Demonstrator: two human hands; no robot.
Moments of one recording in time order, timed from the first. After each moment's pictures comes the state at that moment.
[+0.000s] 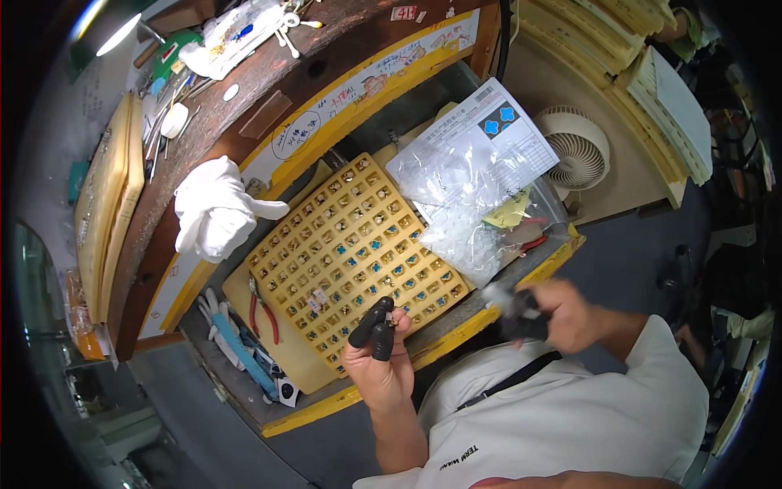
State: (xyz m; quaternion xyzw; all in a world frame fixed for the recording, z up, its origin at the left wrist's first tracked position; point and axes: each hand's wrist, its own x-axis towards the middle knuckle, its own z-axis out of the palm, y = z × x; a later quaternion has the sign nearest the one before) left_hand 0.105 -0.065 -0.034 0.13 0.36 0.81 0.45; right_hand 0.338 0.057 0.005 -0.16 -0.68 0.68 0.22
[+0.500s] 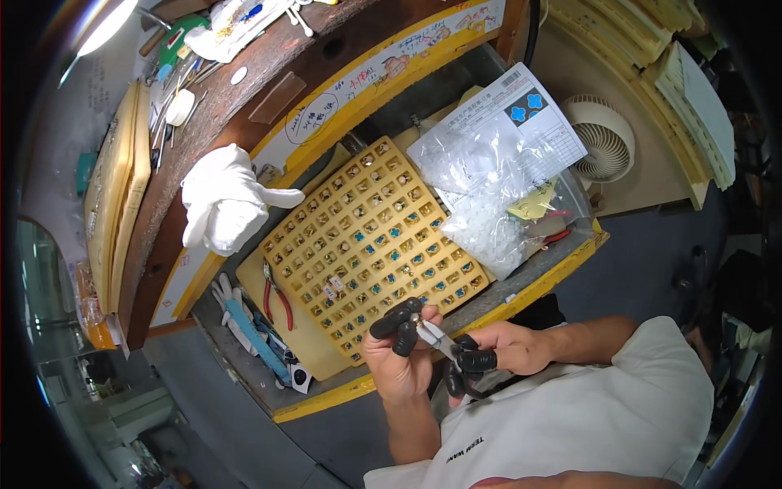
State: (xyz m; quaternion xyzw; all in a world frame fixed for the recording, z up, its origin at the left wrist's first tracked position) left_hand 0.106 -0.069 -0.032 0.08 0.34 0.80 0.49; right_hand 0.275 0.015 -0.036 -0.04 -0.31 0.95 0.01
